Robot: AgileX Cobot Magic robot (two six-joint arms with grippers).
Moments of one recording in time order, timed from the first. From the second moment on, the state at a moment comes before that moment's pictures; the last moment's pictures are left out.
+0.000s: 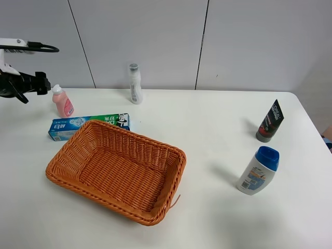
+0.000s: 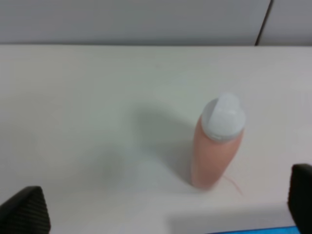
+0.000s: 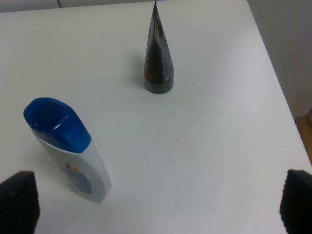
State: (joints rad) left arm 0.11 1.66 -0.94 0.10 0.03 -0.08; right arm -0.01 0.00 -0.50 -0.01 1.07 0.04
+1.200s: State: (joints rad) left arm 0.07 2.01 -1.04 0.08 -0.29 -0.08; right arm -0.01 0.00 -0.50 -0.01 1.07 0.04
